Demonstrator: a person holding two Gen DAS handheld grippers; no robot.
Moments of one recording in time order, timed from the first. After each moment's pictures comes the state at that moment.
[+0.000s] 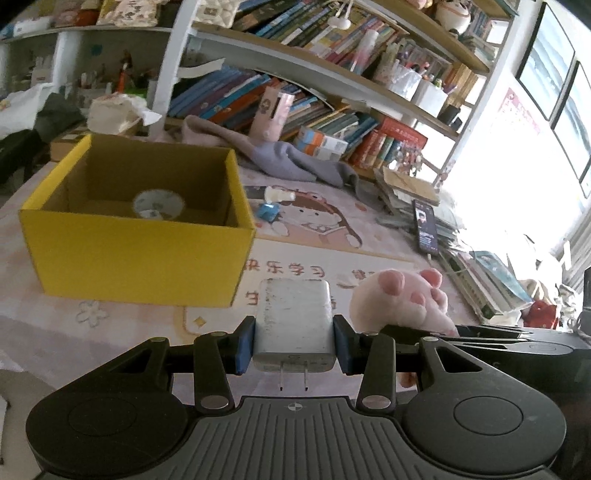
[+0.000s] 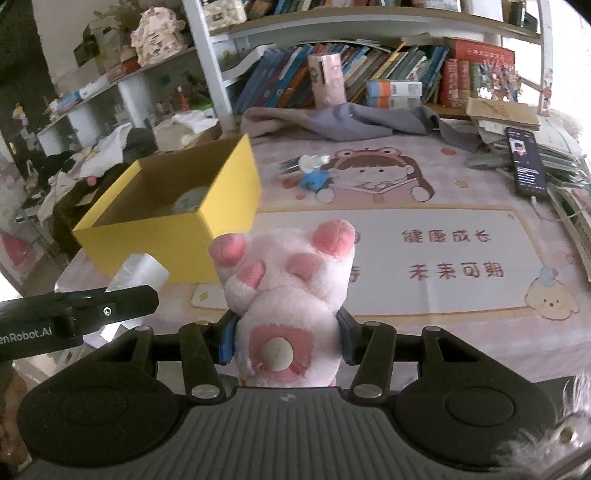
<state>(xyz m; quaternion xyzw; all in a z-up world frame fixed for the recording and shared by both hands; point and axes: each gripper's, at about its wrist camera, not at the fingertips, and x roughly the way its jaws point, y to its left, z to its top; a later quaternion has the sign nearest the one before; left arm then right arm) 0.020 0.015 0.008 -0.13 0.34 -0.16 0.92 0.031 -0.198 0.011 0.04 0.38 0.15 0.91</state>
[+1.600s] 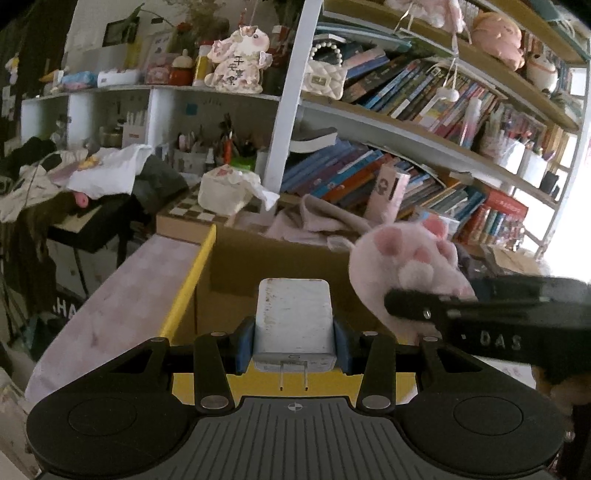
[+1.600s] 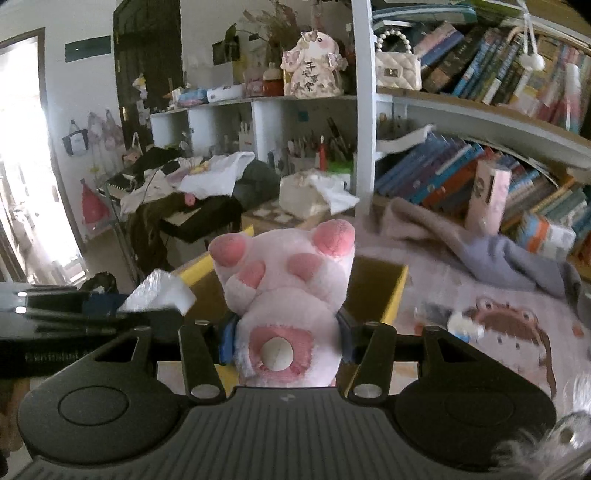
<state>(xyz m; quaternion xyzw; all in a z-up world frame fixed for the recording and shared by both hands) 0.095 0.101 0.036 -0.10 0.27 0.00 0.96 0.163 -0.061 0.057 -0.06 0.26 0.34 0.90</state>
